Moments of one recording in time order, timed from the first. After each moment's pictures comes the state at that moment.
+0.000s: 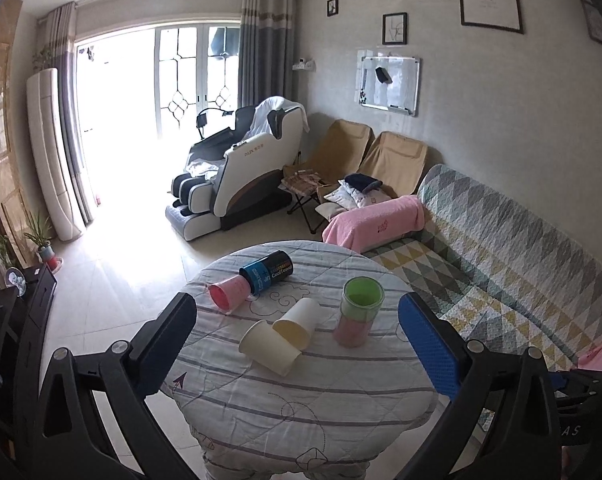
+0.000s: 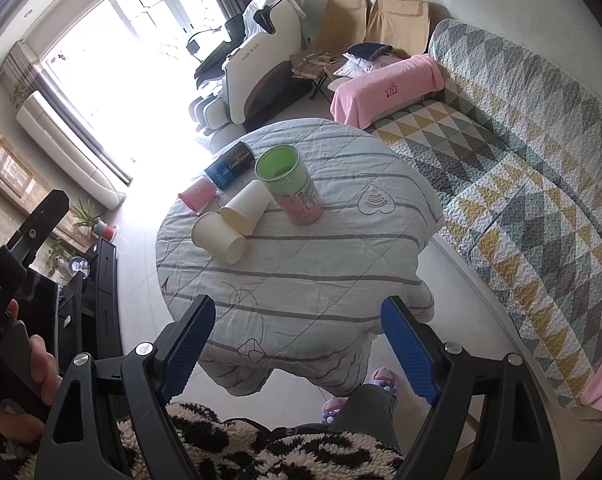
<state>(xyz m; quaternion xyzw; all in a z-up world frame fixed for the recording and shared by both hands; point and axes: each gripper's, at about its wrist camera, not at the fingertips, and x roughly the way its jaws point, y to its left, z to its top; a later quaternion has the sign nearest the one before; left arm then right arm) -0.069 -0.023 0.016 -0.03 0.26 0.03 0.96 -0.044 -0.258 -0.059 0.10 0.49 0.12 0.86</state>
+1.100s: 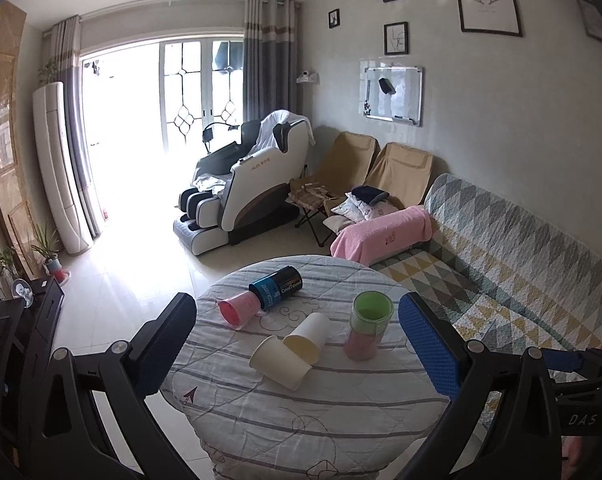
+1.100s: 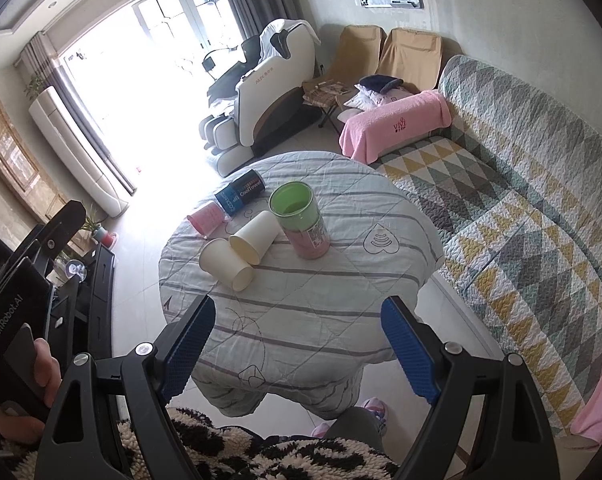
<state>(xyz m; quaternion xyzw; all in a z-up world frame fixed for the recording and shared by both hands) -0.071 -0.020 0.024 -0.02 0.24 0.04 0.97 -0.043 -0.246 -0.036 0.07 0.44 0.12 0.89</state>
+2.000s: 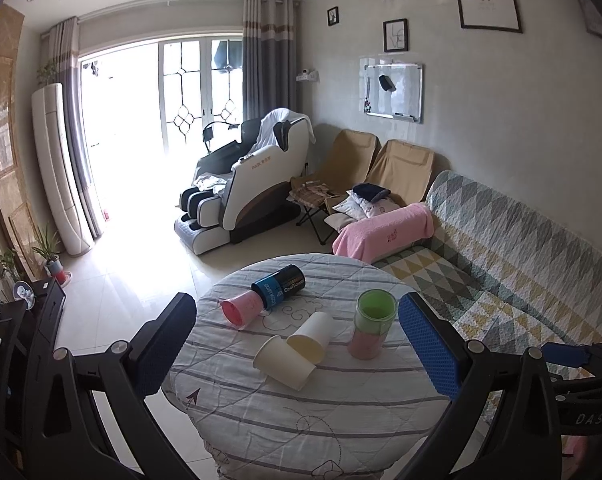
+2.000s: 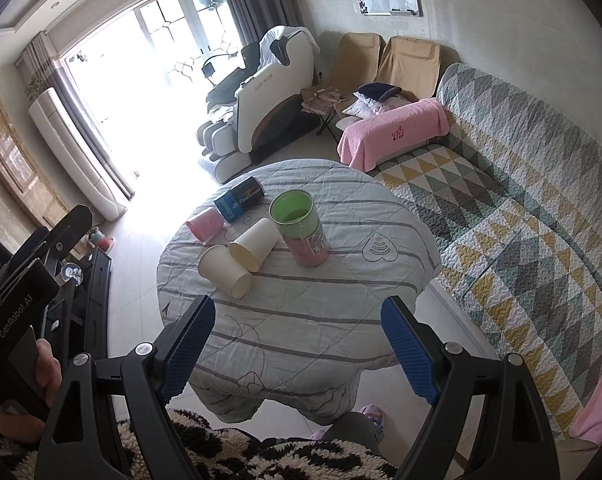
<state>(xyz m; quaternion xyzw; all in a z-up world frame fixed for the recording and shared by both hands) -0.073 -0.011 0.023 -0.02 0.24 0.04 0.97 -0.045 -0.243 -0.033 0.07 0.42 0.12 0.89</state>
